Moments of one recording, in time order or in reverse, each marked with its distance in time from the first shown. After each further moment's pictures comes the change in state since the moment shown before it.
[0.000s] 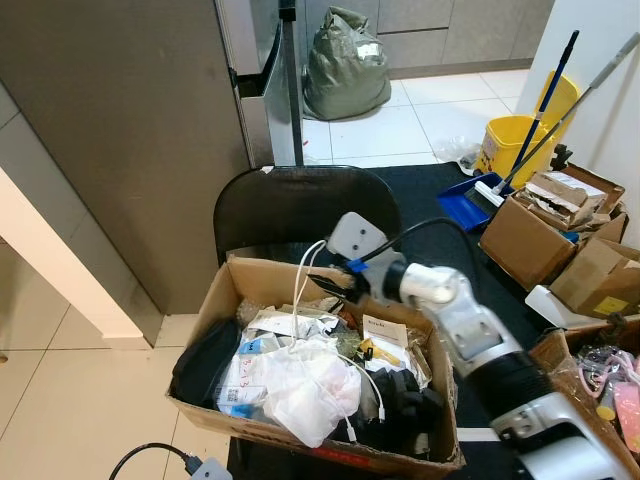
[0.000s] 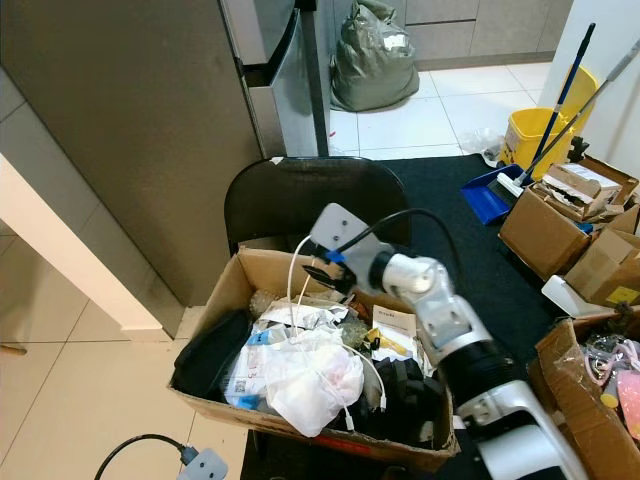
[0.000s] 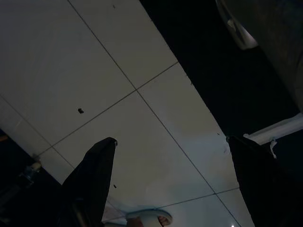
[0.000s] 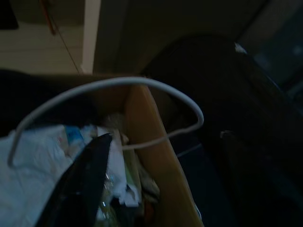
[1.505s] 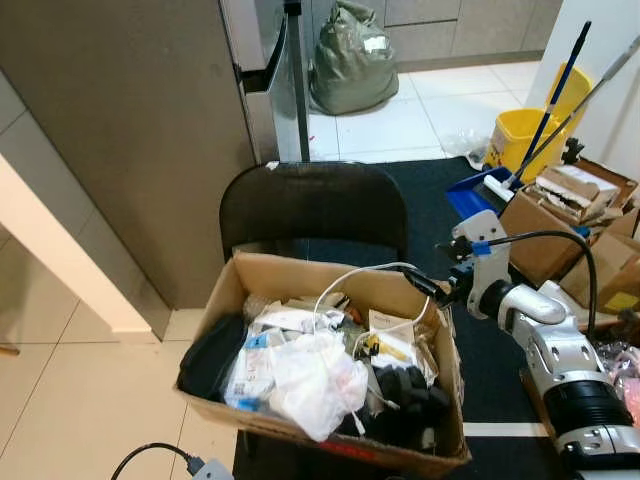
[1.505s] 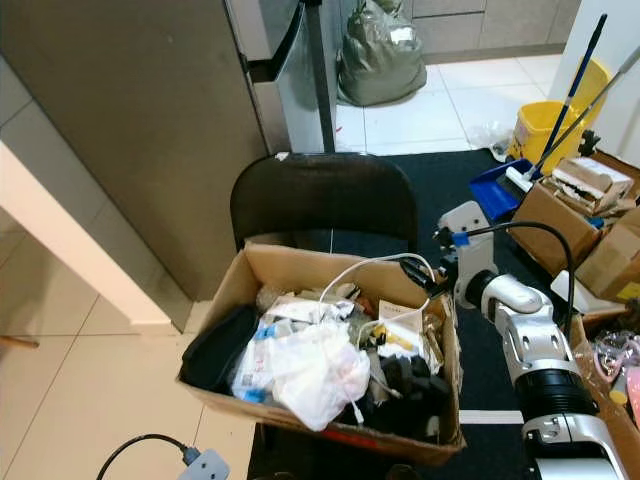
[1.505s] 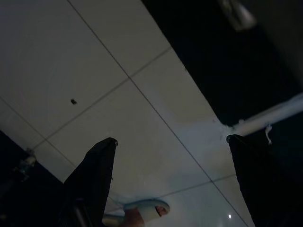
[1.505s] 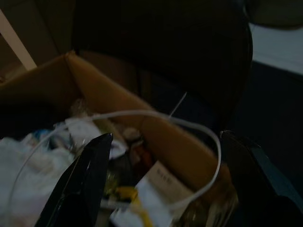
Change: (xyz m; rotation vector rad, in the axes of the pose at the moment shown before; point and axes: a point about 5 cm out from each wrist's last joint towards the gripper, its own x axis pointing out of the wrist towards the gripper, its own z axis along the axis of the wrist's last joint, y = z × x) left arm -0.002 0.005 -0.008 0.022 0.019 -0.009; right arm -0.083 -0.037 -0.084 0.451 0.070 -0.362
